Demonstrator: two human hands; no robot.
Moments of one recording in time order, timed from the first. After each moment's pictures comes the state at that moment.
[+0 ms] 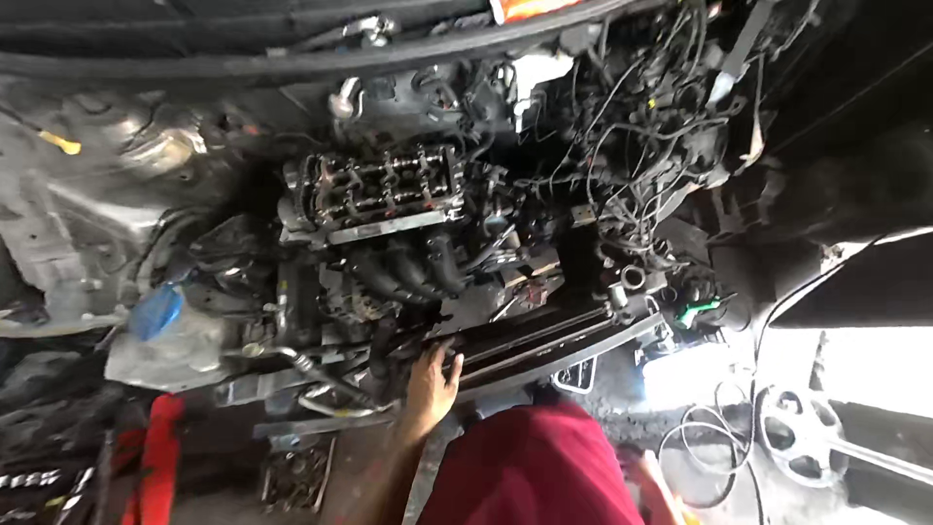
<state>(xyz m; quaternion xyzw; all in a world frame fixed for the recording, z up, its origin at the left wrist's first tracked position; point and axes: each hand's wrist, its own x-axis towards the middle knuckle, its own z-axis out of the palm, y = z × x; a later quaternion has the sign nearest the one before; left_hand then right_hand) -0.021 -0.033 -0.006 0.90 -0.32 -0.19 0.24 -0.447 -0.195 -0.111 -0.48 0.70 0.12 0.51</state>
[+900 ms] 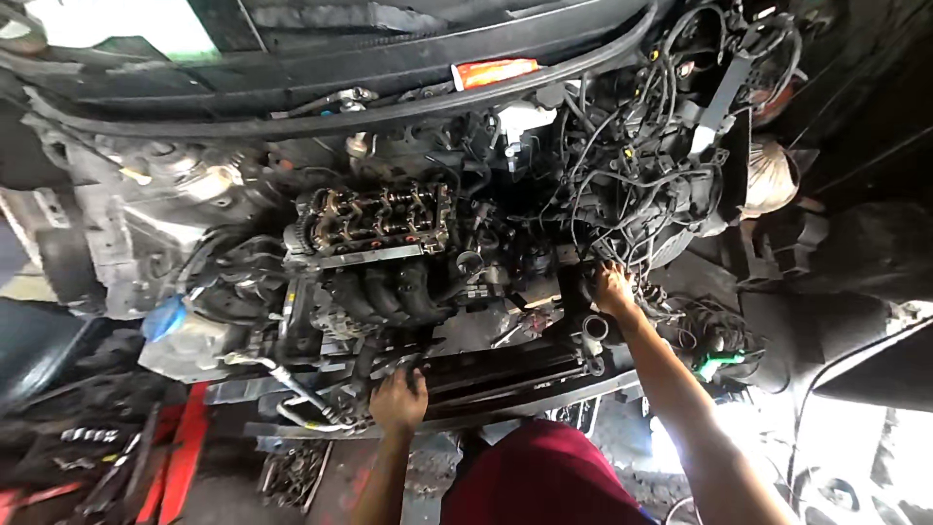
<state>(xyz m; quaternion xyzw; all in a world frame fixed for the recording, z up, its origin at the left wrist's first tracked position) -0.048 -0.072 -0.027 0.98 -0.17 0.05 0.12 -0.148 -0.522 0.004 -0.89 0.37 0.12 0.22</state>
